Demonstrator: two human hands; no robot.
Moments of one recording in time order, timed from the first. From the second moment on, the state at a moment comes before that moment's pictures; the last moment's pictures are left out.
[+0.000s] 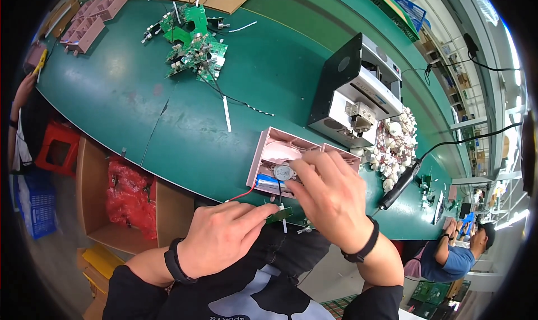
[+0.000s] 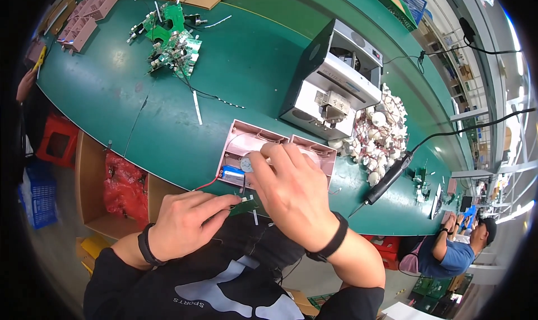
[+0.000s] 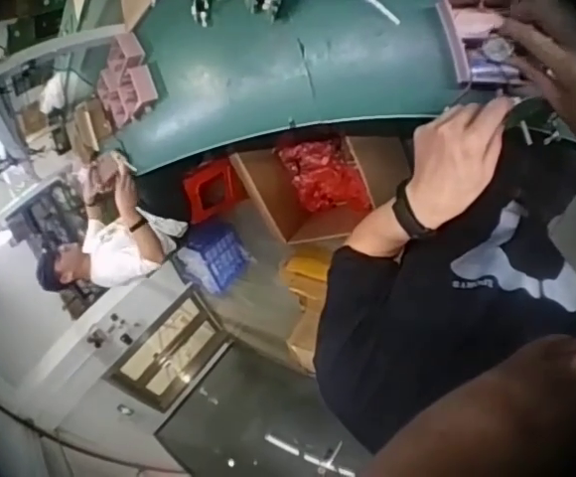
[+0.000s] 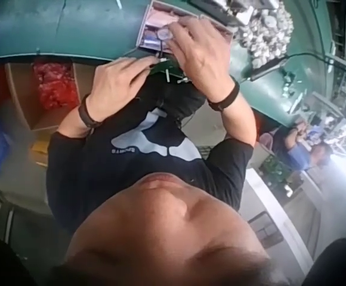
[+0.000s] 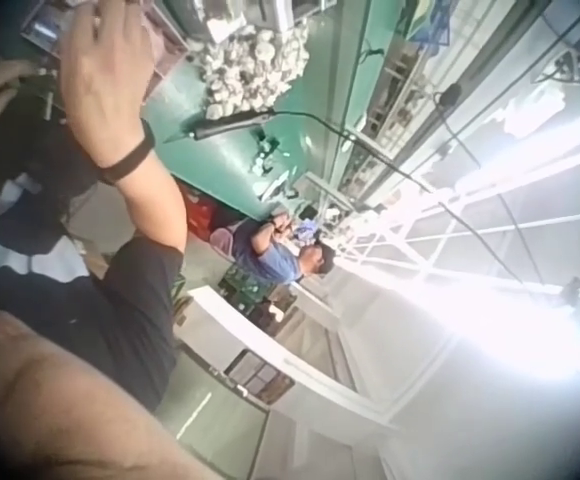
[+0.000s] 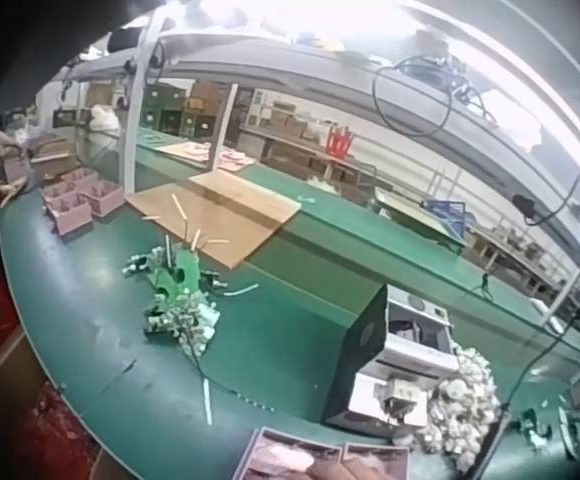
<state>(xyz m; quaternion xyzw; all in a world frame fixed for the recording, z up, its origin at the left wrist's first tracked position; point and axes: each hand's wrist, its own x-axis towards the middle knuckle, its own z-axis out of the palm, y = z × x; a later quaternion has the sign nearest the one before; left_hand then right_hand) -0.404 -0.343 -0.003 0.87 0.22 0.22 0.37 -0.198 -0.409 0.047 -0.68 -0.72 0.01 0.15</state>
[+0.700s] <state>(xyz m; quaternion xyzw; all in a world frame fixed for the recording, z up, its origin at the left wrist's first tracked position) -0.346 -0.254 -0.006 0.86 0.17 0.25 0.41 -0.196 -0.428 0.032 -0.64 -0.75 -0.03 0.16</state>
